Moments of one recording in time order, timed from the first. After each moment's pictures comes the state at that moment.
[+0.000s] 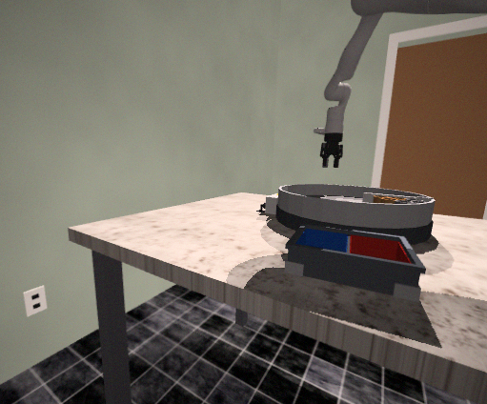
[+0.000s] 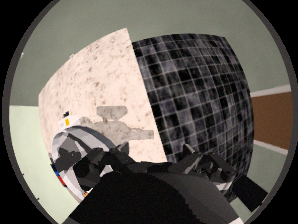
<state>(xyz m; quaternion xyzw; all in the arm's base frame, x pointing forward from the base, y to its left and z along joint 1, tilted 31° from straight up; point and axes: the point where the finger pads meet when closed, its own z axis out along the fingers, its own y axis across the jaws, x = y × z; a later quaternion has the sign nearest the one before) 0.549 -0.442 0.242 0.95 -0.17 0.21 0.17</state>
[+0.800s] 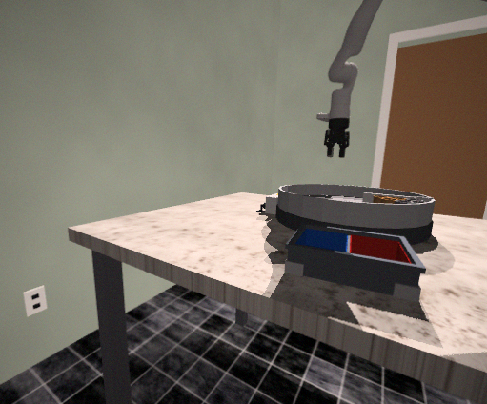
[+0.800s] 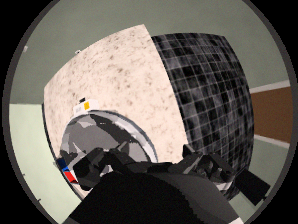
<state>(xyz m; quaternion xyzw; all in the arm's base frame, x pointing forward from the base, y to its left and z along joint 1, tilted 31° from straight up) 0.511 -0.339 0.231 0.95 -0.18 0.21 0.17</state>
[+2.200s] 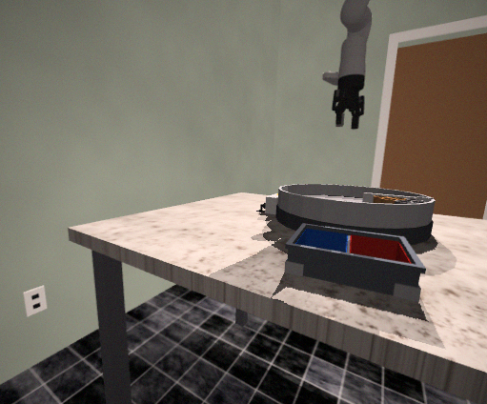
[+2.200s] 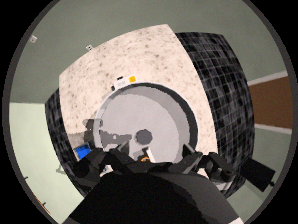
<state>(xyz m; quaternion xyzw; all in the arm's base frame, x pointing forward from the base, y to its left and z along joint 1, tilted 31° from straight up) 0.444 -0.136 0.217 0.94 -0.20 0.21 0.17</state>
